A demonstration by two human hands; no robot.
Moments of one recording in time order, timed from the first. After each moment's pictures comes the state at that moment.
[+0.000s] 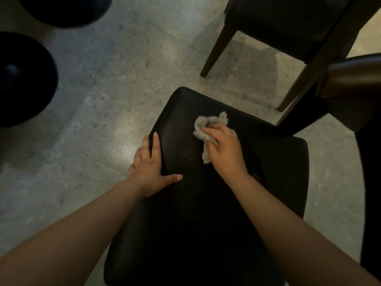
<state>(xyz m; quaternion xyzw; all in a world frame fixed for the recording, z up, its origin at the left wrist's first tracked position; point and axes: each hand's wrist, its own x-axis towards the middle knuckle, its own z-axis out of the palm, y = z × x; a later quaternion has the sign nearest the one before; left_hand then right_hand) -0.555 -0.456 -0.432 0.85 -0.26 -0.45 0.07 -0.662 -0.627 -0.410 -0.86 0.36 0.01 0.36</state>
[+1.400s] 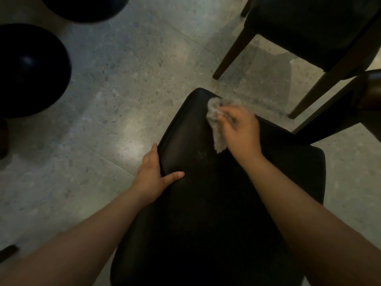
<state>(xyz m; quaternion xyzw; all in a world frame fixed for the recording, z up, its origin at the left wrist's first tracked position) -0.553 -0.424 -0.447 0.84 -0.15 -0.44 0.28 -0.619 -0.647 -0.412 -0.85 0.36 -0.07 0.37</state>
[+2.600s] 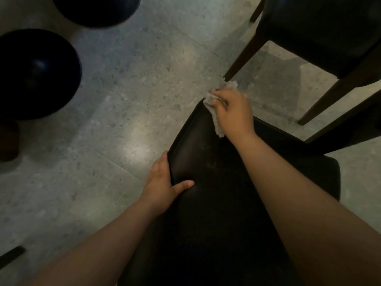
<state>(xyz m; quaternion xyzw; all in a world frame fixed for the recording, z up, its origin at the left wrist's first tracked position) -0.556 -0.423 -0.450 0.85 -0.16 -0.42 0.29 -0.551 -0.656 -0.421 -0.87 0.33 -0.07 0.36</state>
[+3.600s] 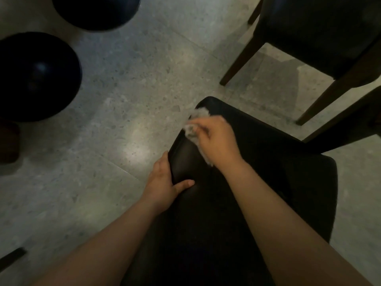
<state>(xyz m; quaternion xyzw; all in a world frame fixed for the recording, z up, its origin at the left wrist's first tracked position) -0.554 -0.423 -0.451 0.85 -0.16 -0.41 0.28 -0.575 -0.604 -0.414 -0.89 0.26 0.02 0.38</state>
